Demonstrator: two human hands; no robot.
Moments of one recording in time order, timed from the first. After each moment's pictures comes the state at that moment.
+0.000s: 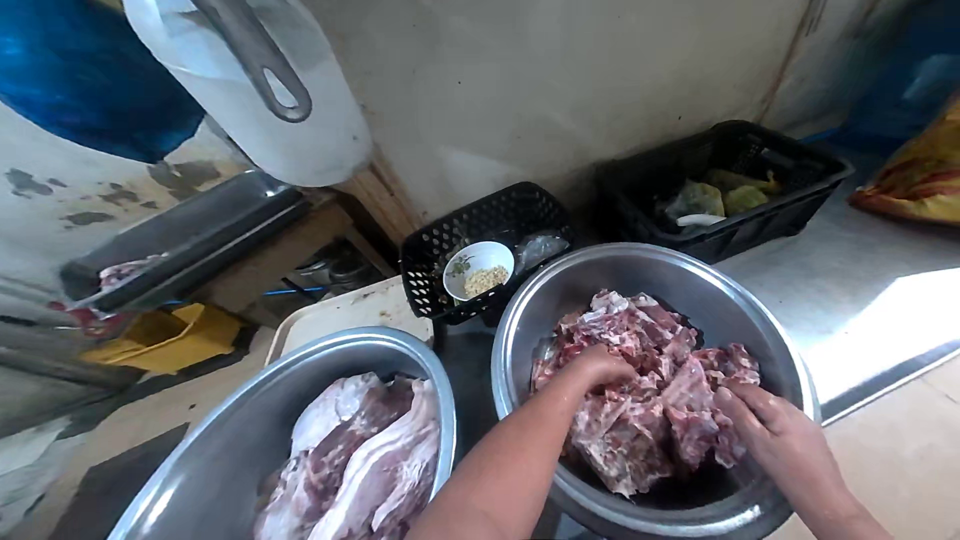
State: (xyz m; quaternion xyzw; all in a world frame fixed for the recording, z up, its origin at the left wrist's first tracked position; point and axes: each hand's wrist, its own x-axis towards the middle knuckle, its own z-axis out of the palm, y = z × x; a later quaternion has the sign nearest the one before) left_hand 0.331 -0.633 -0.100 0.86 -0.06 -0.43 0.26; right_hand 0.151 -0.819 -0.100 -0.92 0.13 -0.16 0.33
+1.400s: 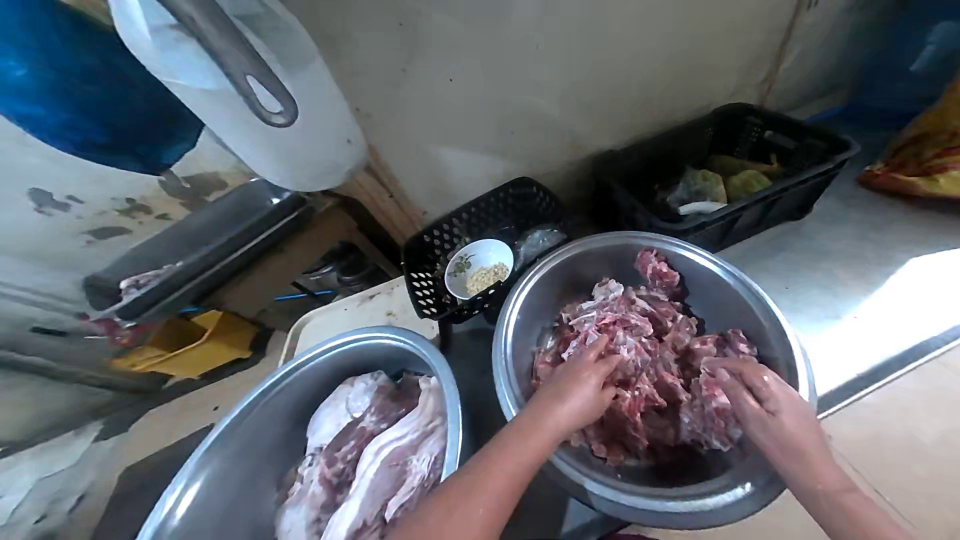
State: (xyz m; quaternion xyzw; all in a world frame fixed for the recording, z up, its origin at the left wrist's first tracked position) left_hand 0.283 -0.579 -0.067 0.91 -0.32 -0.24 0.14; right_hand 0.161 -0.818 -0.105 -0.91 0.09 -0.19 0.36
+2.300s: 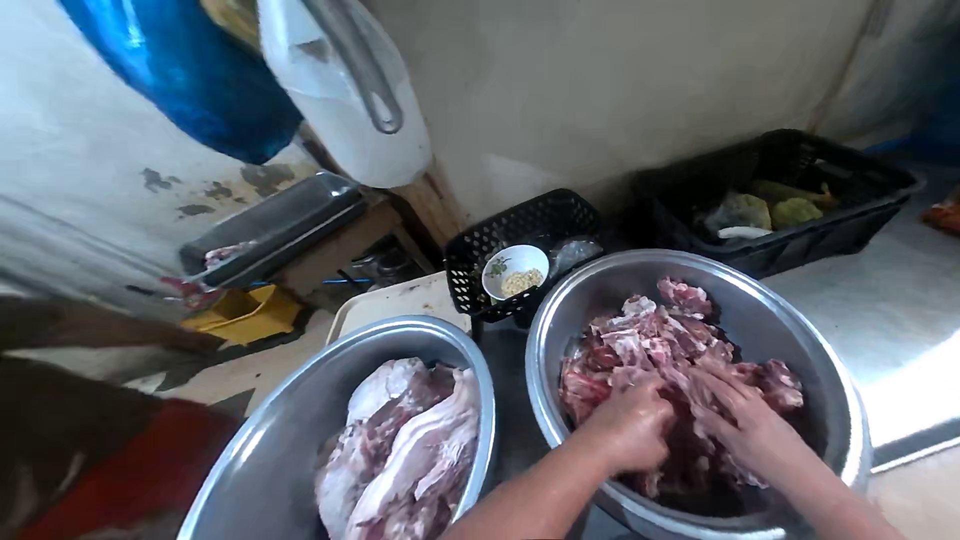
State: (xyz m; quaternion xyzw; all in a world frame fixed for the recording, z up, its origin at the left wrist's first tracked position) left_hand 0.254 -0.587 -0.090 0.87 -0.40 -0.21 0.18; right_hand 0.196 -0.796 -0.102 -0.94 -0.01 0.04 0.33
